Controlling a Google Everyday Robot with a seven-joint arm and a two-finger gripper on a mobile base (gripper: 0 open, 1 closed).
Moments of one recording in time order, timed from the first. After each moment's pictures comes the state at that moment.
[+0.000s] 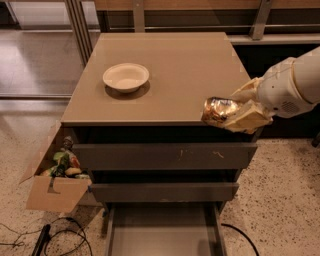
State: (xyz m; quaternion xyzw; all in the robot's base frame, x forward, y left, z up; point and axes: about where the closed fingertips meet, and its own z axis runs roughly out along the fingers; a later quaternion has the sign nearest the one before) arm 0.502 -0.173 0.906 -0.58 0.74 0.06 0.34
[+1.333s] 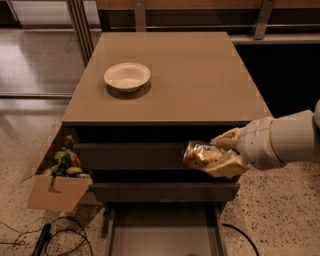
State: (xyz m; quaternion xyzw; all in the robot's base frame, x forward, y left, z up) arm 0.450 -0.142 0.820 -0.56 0.74 0.12 0.35
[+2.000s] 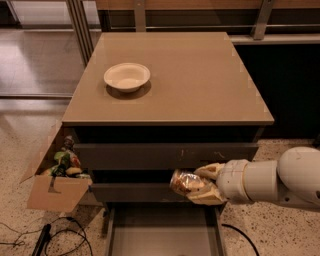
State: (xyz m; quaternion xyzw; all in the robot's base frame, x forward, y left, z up) arm 0.435 -0.111 0.715 -0.54 0.74 0.16 0.38
